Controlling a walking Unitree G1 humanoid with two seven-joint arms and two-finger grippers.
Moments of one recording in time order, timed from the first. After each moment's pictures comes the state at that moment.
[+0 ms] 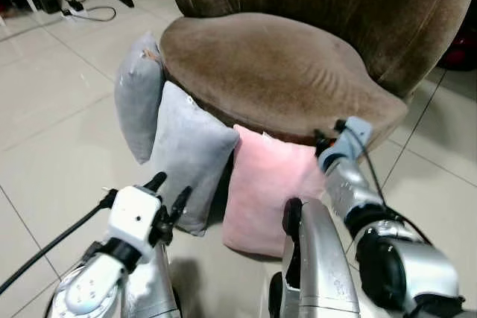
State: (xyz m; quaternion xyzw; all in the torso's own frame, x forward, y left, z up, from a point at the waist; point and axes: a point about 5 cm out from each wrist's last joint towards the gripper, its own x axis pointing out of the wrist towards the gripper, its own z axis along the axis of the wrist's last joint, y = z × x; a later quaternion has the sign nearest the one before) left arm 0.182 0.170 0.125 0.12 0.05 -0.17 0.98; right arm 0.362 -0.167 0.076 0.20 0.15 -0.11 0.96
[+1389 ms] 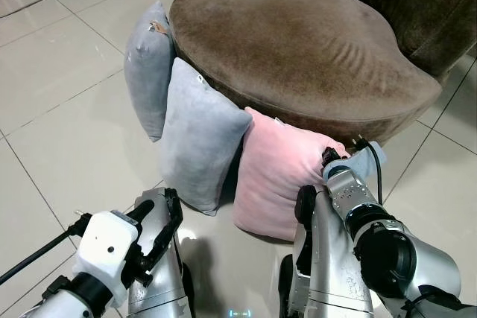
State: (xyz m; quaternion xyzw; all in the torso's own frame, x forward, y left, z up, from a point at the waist) left arm 0.135 0.179 0.144 0.11 0.12 -0.21 0.97; right arm 0.348 -0.172 0.050 0.39 0.21 -0.21 0.87
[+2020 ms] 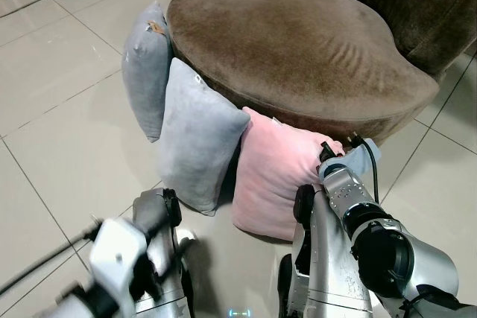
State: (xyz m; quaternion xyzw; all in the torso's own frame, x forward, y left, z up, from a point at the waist) left arm 0.119 0.164 0.137 0.02 0.17 -0.31 0.94; right arm 0.351 -0.166 0.052 0.39 0.20 -0.18 0.88
